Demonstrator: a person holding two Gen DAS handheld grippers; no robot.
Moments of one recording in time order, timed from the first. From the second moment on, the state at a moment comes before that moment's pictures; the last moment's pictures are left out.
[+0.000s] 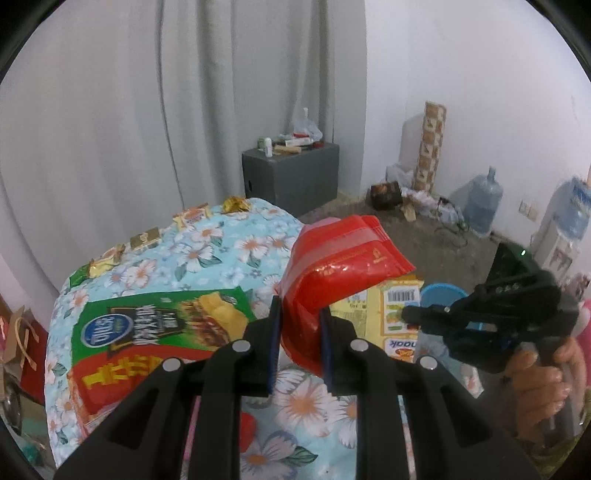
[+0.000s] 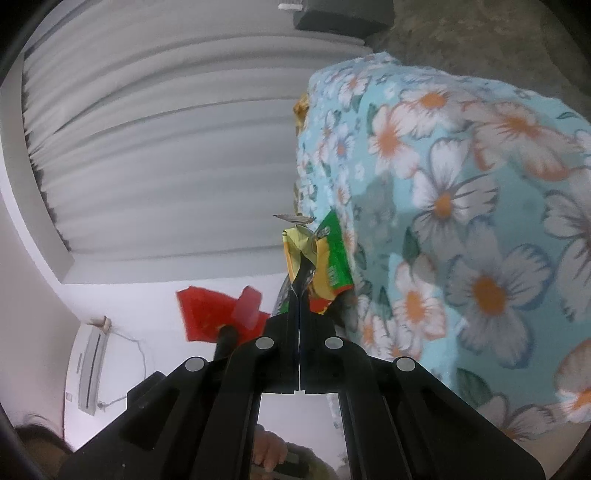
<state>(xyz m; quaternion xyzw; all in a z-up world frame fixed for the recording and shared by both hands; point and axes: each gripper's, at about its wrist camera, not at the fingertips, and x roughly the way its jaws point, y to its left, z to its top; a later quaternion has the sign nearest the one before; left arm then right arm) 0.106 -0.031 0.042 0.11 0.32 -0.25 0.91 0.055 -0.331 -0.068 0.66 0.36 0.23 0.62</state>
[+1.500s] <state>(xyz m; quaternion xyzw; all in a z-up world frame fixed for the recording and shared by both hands) 0.120 -0.160 -0.009 0.23 0.32 -0.30 0.87 -0.041 -0.464 -0.101 0.72 0.28 0.14 0.62</state>
